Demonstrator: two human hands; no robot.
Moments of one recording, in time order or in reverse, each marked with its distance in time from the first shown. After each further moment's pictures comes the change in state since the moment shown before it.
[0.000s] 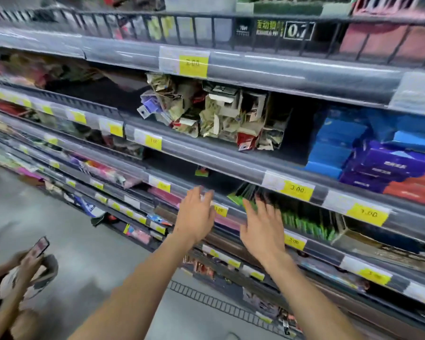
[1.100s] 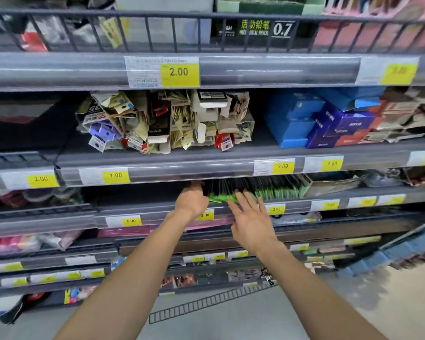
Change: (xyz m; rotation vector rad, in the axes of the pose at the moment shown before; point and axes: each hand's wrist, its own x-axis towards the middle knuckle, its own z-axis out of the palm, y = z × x) left_hand 0.111 -0.005 0.002 -0.324 -0.474 0.097; right_hand -0.007 -0.058 0.010 -0.151 -0.106 0.331
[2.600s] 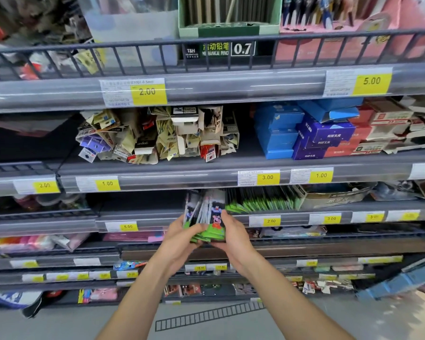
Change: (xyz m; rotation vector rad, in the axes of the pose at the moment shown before) left_hand -0.100 -0.003 0.019 -1.221 -0.131 -0.111; right_hand -0.008 -0.022 -0.026 1.820 -0.180 0.568
